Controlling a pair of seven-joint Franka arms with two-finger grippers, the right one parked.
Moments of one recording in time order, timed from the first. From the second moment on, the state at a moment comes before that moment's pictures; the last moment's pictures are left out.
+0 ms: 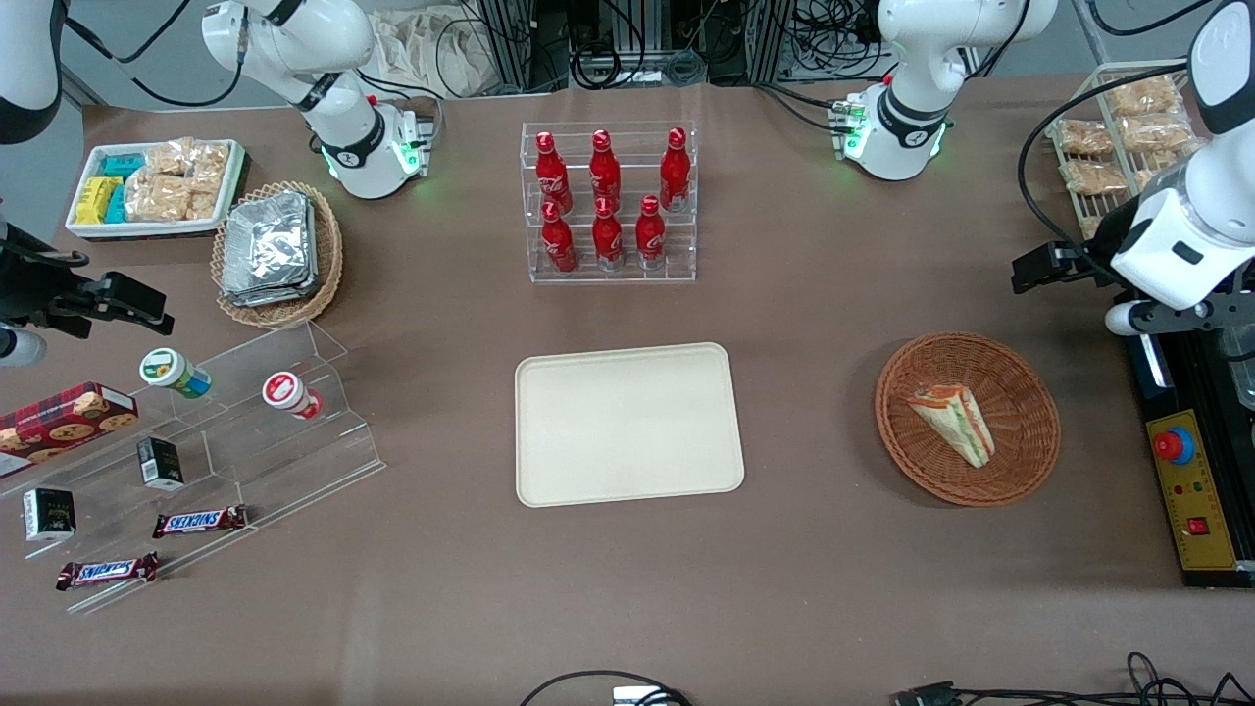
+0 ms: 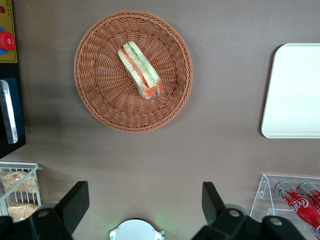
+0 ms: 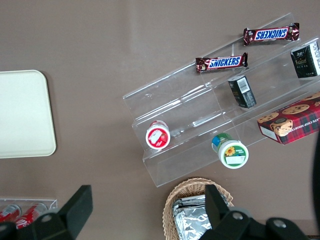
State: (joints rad) arm -0.02 0.02 -0.05 -1.62 -0.02 1.47 -0.15
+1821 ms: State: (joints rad) arm 0.04 0.34 -0.04 -1.62 -0.02 1.65 -0.44
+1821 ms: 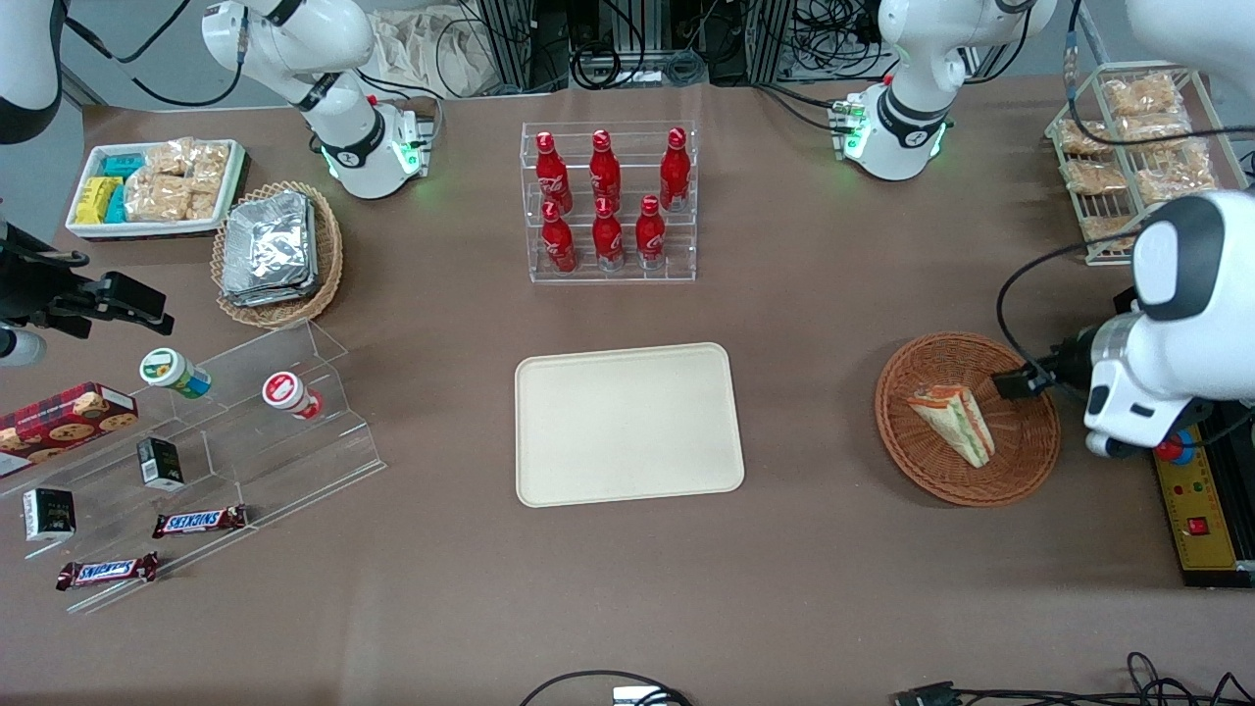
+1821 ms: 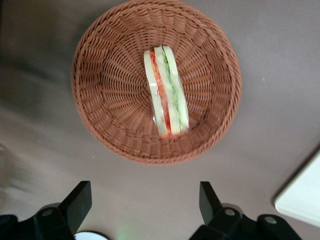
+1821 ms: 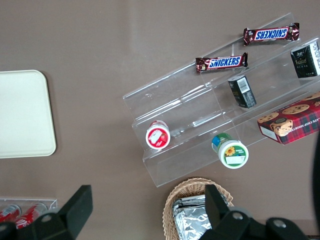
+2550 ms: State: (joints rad) arm 0.05 0.56 -0.04 -1.62 -0.02 1.84 -0.50
